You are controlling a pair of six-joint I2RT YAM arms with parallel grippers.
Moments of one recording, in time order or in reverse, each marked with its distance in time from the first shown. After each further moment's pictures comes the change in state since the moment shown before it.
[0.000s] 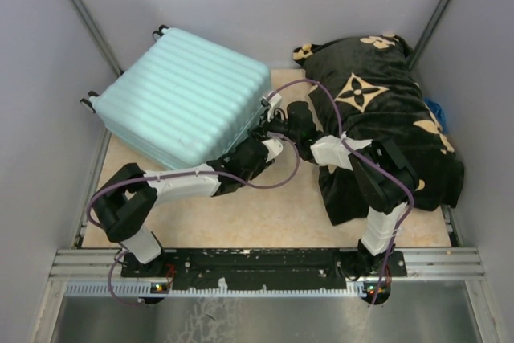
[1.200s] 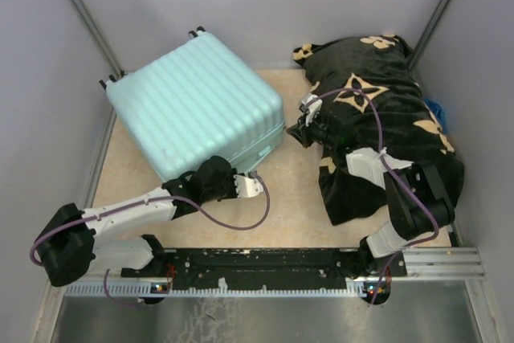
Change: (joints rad) left arm 0.035 -0.437 -0.301 -0.140 0.444 0.431; right arm -0.232 -0.263 -0.252 -0.023 -0.032 -0.215
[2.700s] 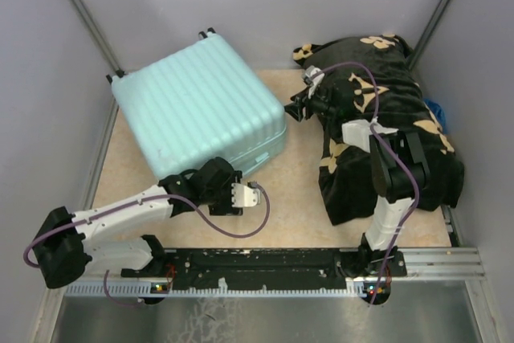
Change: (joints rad) left arm -0.025 -0.059 0.090 -0.328 0.060 0.062; right arm -0.106 0.312 0.335 0.067 -0.234 0.026
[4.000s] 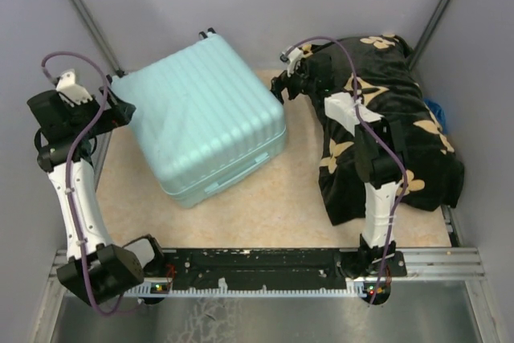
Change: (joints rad) left arm 1.327 -0.074 0.528 -0.080 0.486 -0.867; right arm 0.078 0.195 0.491 -0.446 0.161 -0.079
